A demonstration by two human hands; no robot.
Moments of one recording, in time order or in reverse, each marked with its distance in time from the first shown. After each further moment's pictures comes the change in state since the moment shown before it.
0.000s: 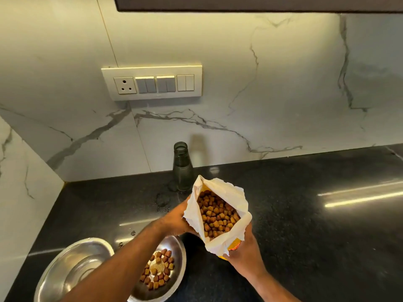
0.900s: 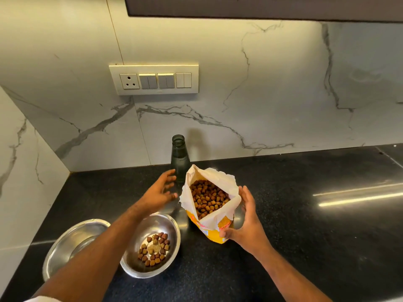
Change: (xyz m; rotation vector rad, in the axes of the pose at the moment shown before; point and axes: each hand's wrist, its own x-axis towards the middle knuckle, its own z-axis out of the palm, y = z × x) left_hand -0.039 0.013 -0.029 -0.136 0.346 -0.043; right_hand -0.011 -0.022 -0.057 0.083 -0.100 -0.109
